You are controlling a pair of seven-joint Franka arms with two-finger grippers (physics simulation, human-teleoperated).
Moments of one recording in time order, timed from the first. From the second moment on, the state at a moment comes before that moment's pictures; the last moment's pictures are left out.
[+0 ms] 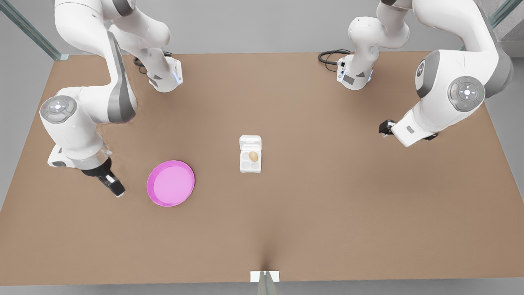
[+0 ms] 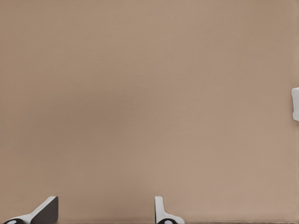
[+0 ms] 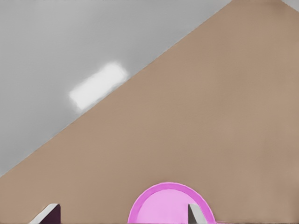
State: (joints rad) left arm -0.23 0.16 0.02 -1.42 0.06 1.39 0.04; right arm 0.01 0.18 0.06 -1.53 -0.16 1.94 0.83
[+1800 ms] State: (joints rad) left arm -0.54 0.83 -0.48 -1.27 0.26 1.89 -1.45; right arm -0.08 0.26 0.01 -1.33 -0.07 1.56 -0.04
